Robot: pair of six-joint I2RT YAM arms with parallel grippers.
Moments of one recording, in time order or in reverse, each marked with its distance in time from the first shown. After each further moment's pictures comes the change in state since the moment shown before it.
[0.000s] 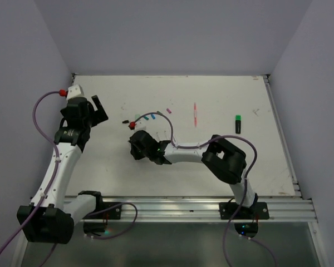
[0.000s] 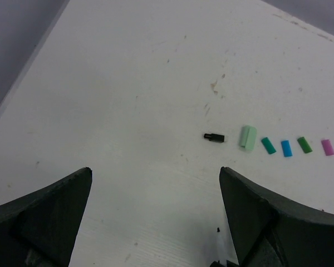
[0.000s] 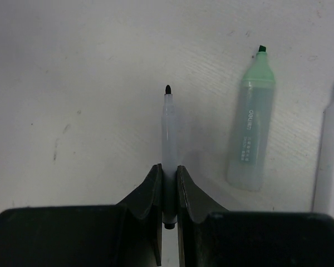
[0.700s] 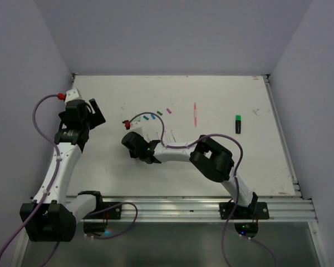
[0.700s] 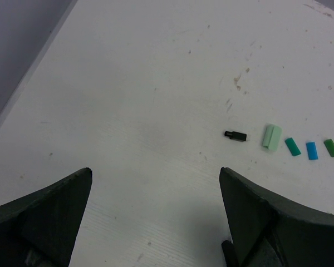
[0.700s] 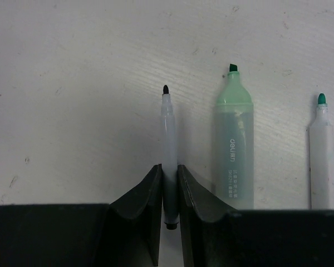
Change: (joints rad) left arm 0.050 -0.010 -0.082 0.012 -0.012 0.018; right arm 0.021 0.178 0.207 -0.149 0.202 0.040
